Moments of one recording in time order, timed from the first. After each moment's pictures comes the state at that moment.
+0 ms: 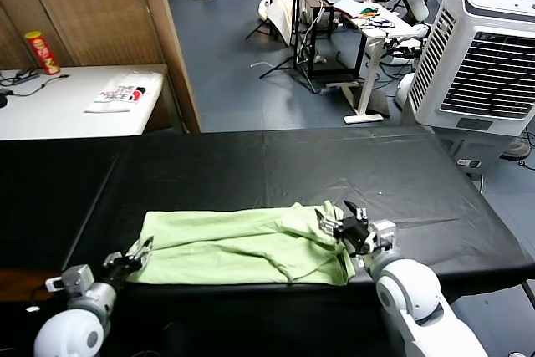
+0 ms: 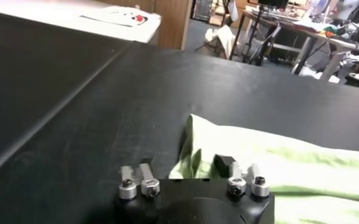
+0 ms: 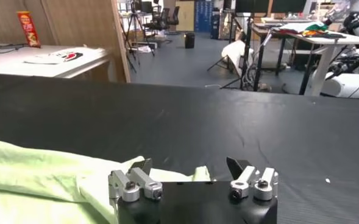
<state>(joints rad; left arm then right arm) 1.52 -1.18 -0.73 -1.98 -0.69 0.46 -0.13 -1.18 1.14 0.34 1.99 0.43 -0.57 0.04</state>
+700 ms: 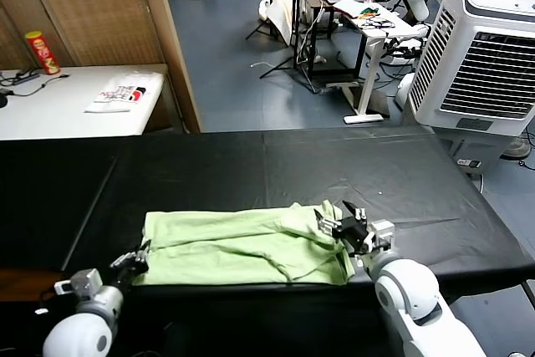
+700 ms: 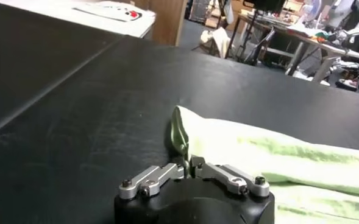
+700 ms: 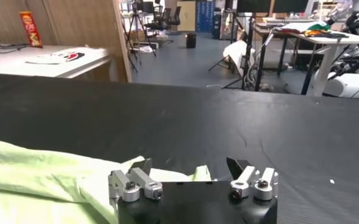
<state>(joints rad) 1.51 -1.18 -0.72 -1.95 -0.48 0.38 -0.08 -1.19 1.15 0.34 1.98 0.41 -0.56 0.04</state>
